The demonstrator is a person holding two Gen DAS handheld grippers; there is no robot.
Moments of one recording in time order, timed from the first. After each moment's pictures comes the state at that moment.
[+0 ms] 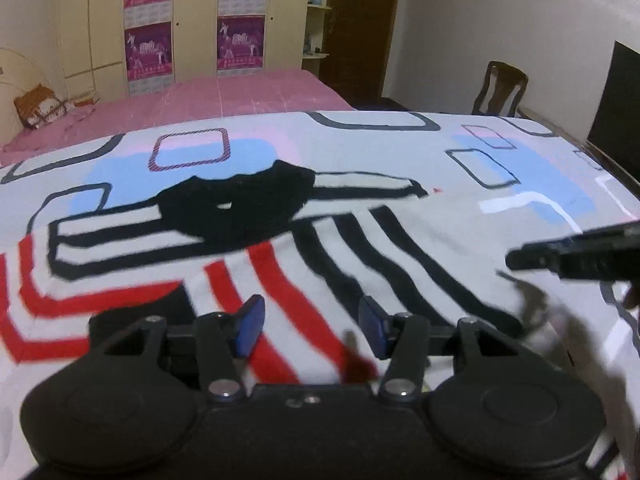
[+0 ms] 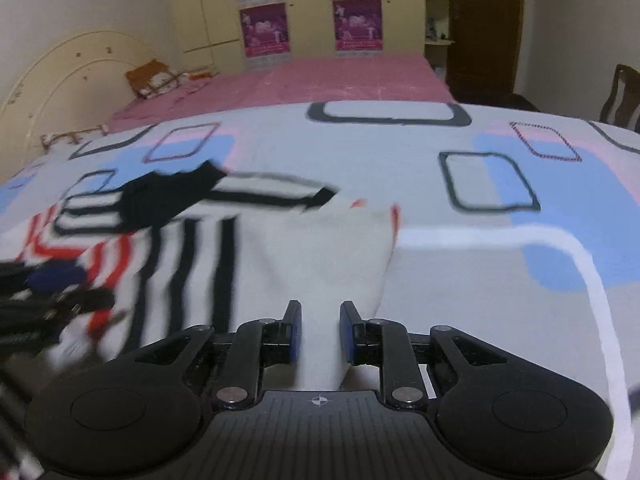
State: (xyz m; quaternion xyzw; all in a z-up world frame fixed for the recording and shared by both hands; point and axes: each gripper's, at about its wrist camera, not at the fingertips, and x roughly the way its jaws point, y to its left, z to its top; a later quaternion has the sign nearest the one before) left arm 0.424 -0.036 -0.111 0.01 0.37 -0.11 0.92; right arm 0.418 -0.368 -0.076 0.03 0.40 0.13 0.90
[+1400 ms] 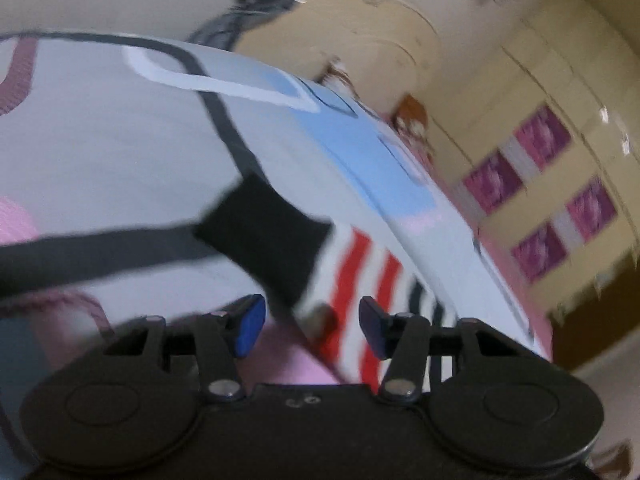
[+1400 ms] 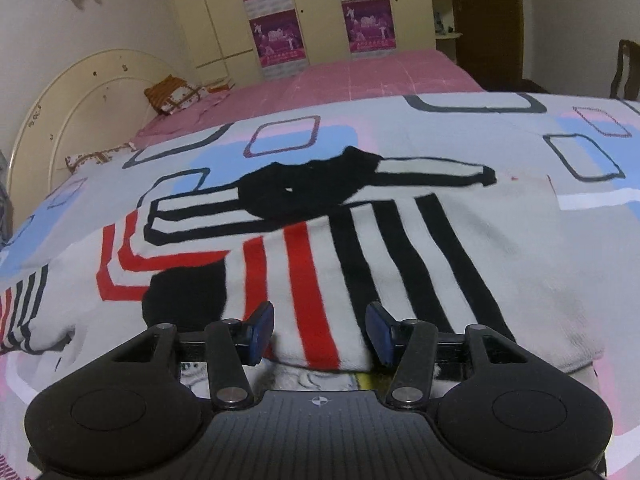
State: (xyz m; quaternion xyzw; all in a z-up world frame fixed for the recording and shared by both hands) left arm 0.238 0.411 -0.123 -0.42 0.21 0.31 0.83; right arm 0.398 -0.206 -0.070 0.09 0.39 0.13 0.91
